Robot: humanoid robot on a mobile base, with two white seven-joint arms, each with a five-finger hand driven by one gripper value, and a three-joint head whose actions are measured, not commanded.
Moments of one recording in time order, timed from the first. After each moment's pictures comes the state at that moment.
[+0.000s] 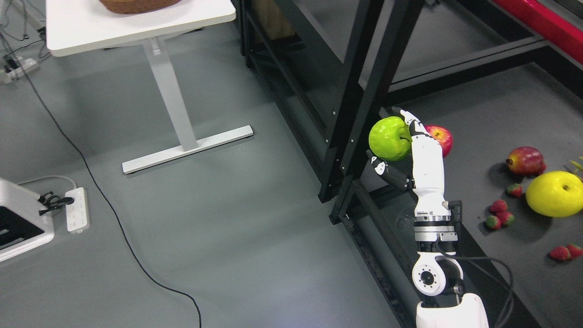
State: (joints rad) left arm -0.04 0.00 0.07 -0.10 0.04 -0.06 -0.14; right arm -0.01 0.00 0.05 -1.71 0.82 -0.23 -0.18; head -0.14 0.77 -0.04
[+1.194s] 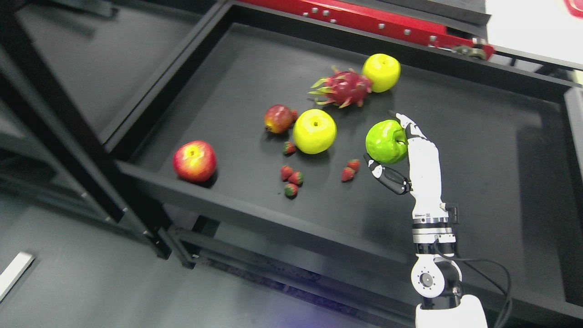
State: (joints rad) left arm -0.04 0.00 0.07 -0.10 0.04 -0.06 -0.14; right arm 0.00 0.00 0.06 -1.71 0.82 -0.24 -0.17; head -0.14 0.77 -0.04
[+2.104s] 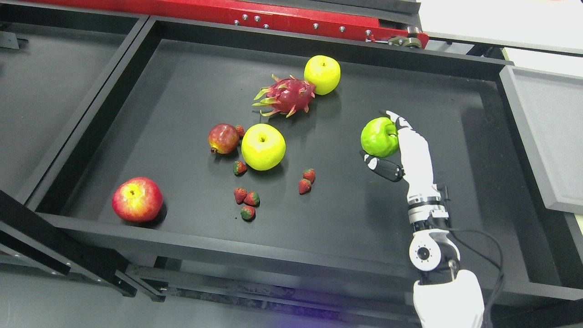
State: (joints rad) left arm -0.04 0.00 0.07 -0.10 0.04 -0.06 -0.14; right arm -0.14 0.00 0.07 -1.57 0.83 -0.09 0.01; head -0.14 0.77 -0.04
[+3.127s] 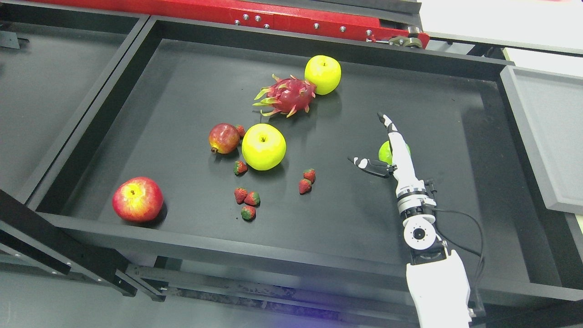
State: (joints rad) left arm -0.04 0.00 0.07 -0.10 0.04 -0.06 -0.14; right arm -0.23 0.00 0.08 -1.35 0.48 -0.09 0.03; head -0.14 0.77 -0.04
